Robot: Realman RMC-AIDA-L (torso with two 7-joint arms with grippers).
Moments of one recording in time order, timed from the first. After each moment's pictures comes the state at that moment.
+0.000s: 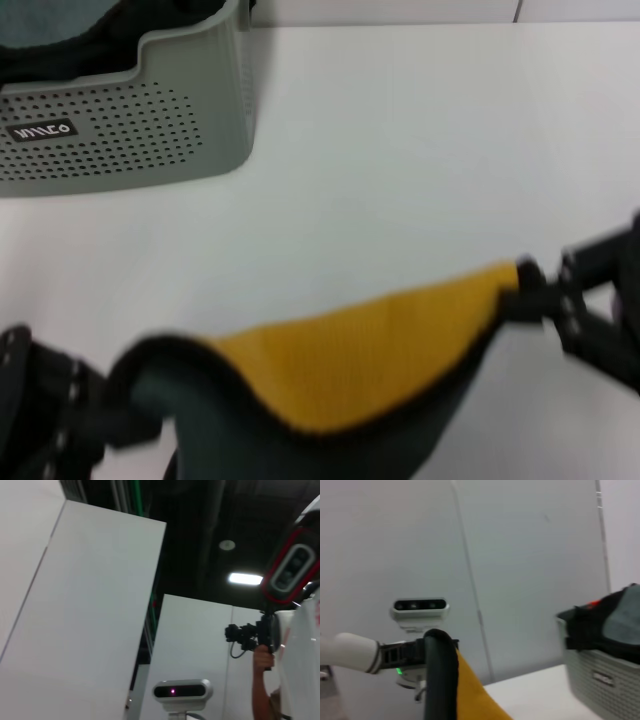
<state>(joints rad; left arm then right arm) 0.09 -1.94 1.53 0.93 0.86 2.04 -1.24 -0.12 2.02 -1.34 -1.86 1.75 1.65 -1.21</state>
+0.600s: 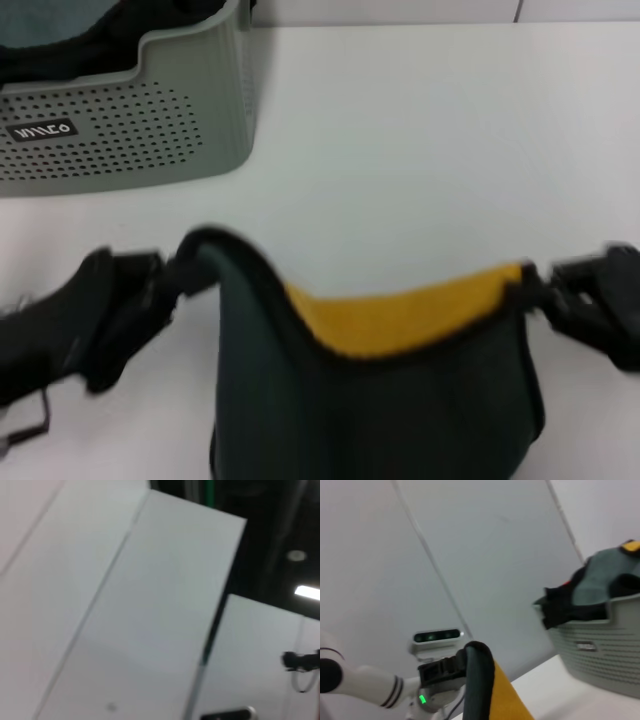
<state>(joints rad) -0.27 -1.97 1.42 0.27 0.94 2.03 -1.09 0.06 2.01 -1.31 -1.24 1.79 1.67 -1.37</state>
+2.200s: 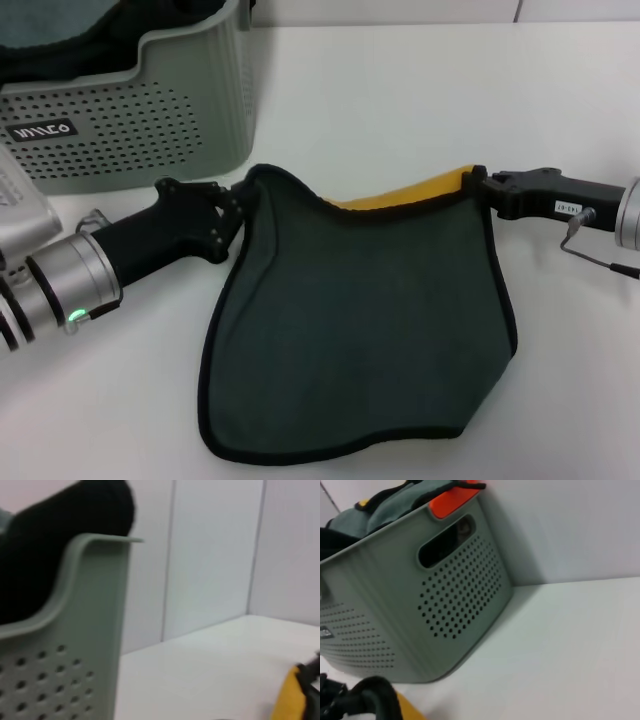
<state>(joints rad) -0.40 -2.04 1.34 0.34 1.05 1.17 -0.80 0.52 2.02 -1.31 -0.53 1.78 1.01 -1.56</state>
